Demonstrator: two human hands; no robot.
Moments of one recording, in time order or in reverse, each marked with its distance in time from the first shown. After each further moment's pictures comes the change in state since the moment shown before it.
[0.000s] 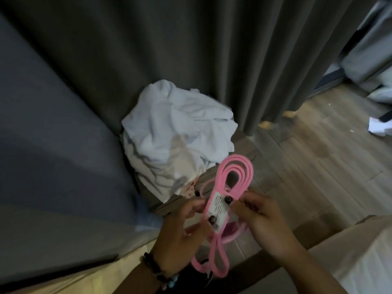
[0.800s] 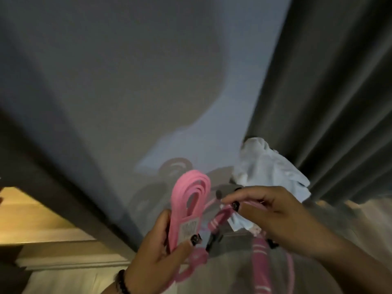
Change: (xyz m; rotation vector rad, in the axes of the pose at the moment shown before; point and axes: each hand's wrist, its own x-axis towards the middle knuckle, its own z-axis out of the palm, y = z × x) left_hand -0.213 0.061 -0.224 -0.131 0.426 0.210; right_hand -0.076 -0.237 0.201 -0.331 -0.653 -0.380
